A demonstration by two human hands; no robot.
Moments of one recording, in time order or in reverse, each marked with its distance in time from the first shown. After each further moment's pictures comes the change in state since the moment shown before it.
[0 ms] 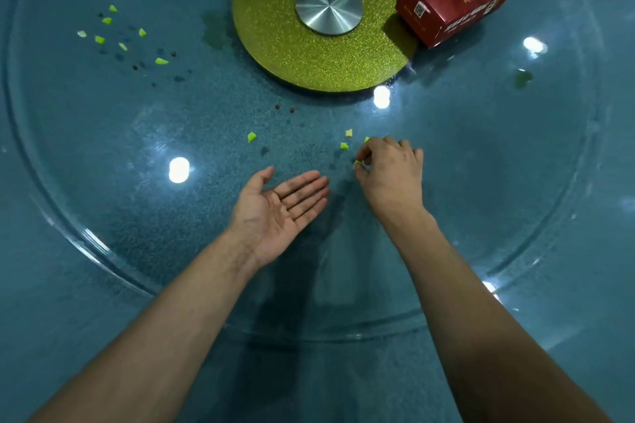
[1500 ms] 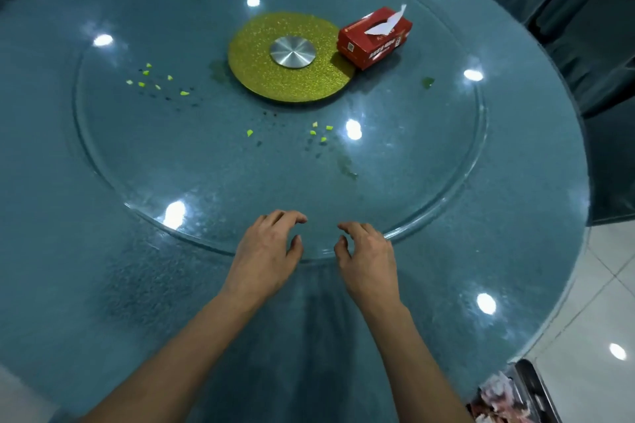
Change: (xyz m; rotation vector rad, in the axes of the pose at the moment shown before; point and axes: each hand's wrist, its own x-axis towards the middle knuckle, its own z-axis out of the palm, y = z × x) left_hand -0.177 -0.103 -0.055 1.886 0.042 0.972; right_hand -0.283 -0.010 -0.038 0.333 0.065 0.164
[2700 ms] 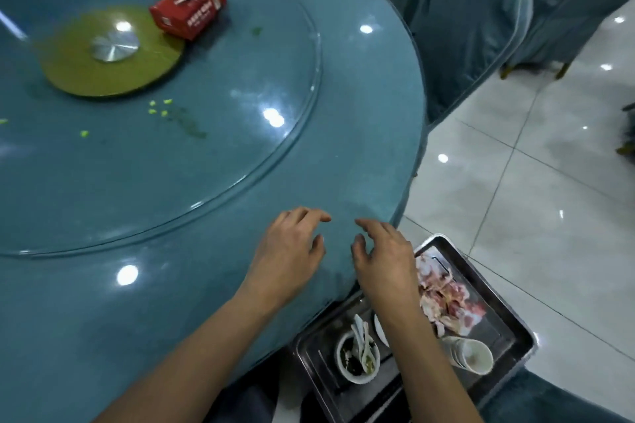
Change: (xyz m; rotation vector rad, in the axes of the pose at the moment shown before) left_hand -0.099 0.204 0.173 0.050 -0.245 0.427; right_hand -0.192 0.218 -0.105 0.114 0.338 0.341
